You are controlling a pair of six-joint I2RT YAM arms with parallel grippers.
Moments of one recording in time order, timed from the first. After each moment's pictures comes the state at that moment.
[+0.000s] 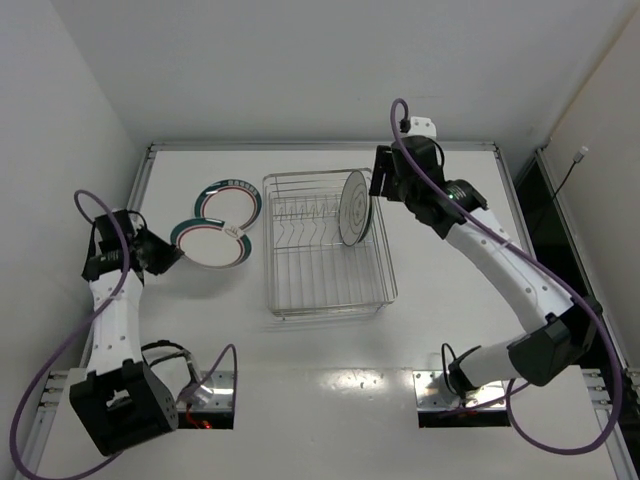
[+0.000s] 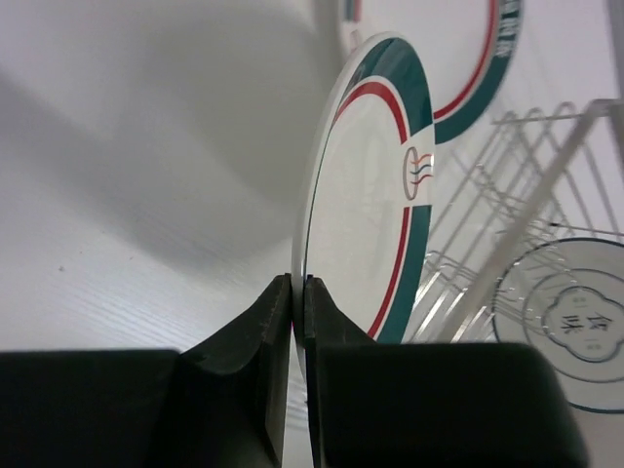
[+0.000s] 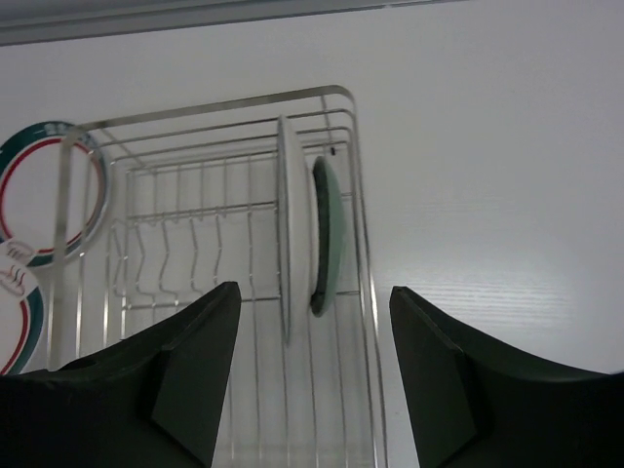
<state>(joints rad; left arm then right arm) 0.39 1.04 0.82 -0.63 0.22 -0.67 0.53 1.43 1.44 -0.58 0.44 0.40</state>
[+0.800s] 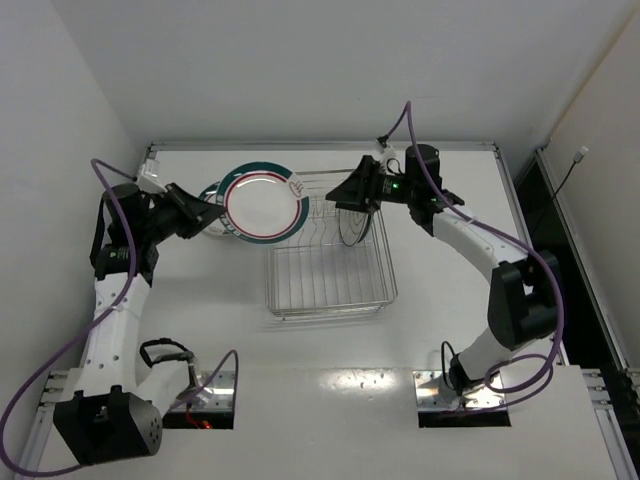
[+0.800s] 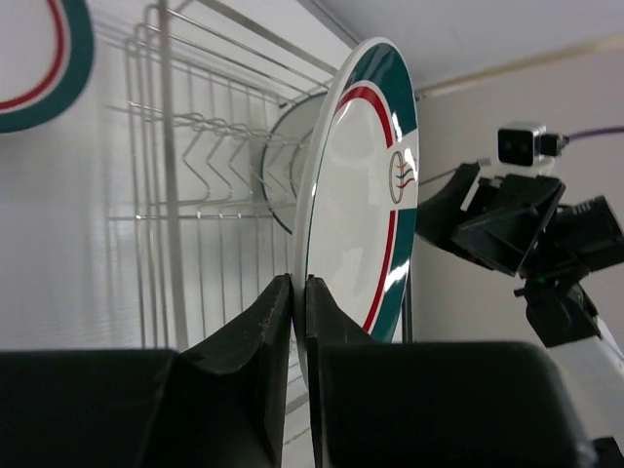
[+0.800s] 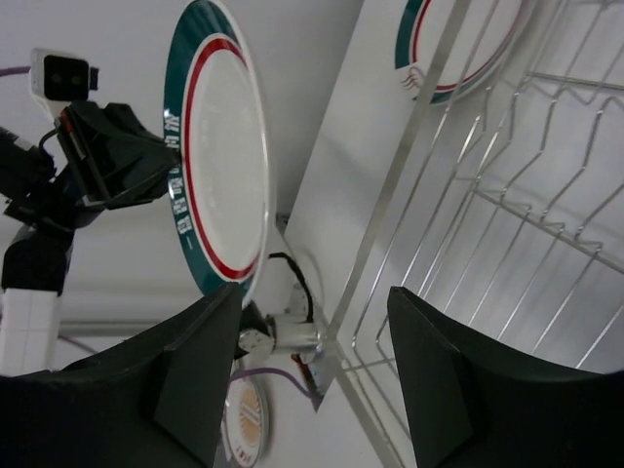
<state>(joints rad) 0.20 0.97 0.94 -0.37 0.65 -0.79 0.31 1.61 1.13 0.15 -0.83 0.83</state>
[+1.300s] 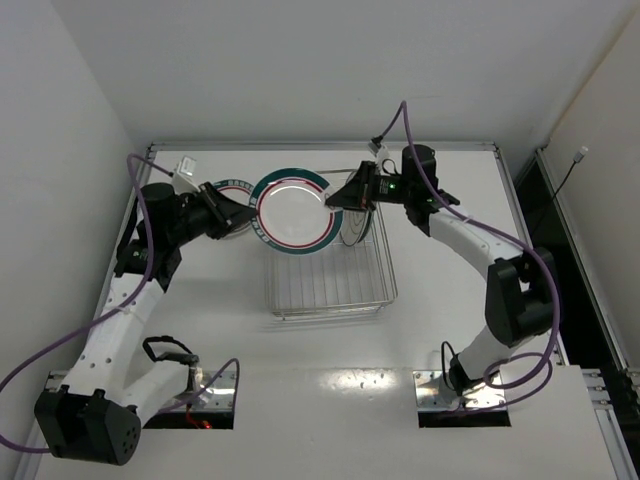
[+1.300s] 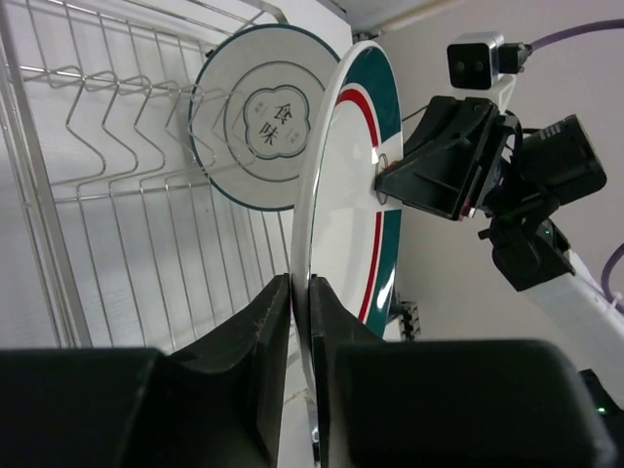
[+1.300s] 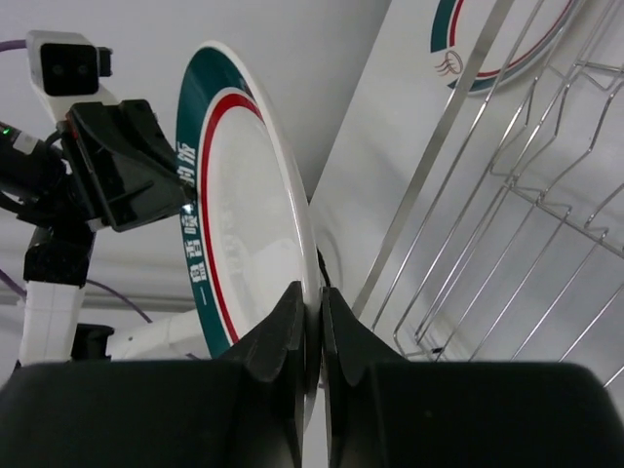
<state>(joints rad) -0.09 0.97 0.92 -0.25 0.55 -0.87 0.33 1.63 1.13 0.23 -0.91 0.88</state>
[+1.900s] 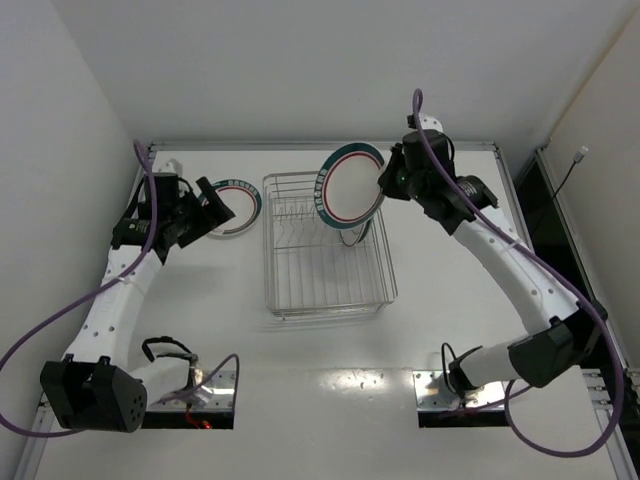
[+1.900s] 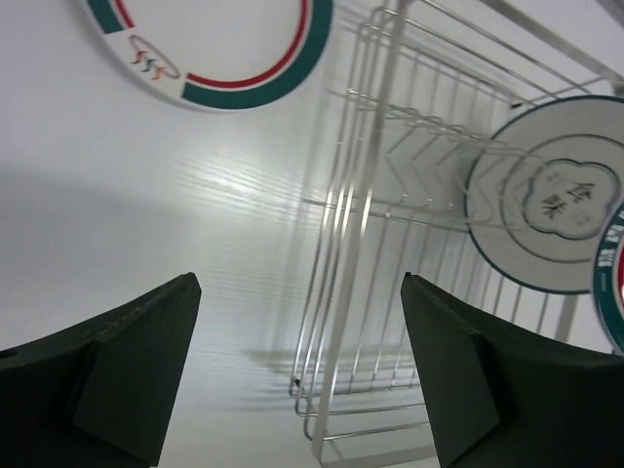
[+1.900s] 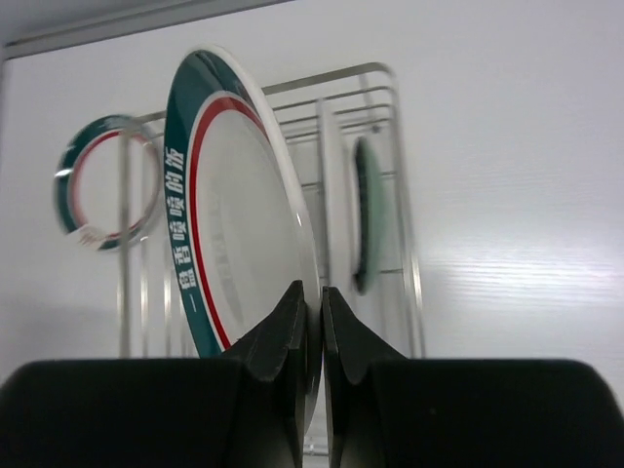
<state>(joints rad) -0.04 1.12 1.09 -0.65 0.11 -0.60 0.47 1.40 1.44 -0.57 0.18 0.51</state>
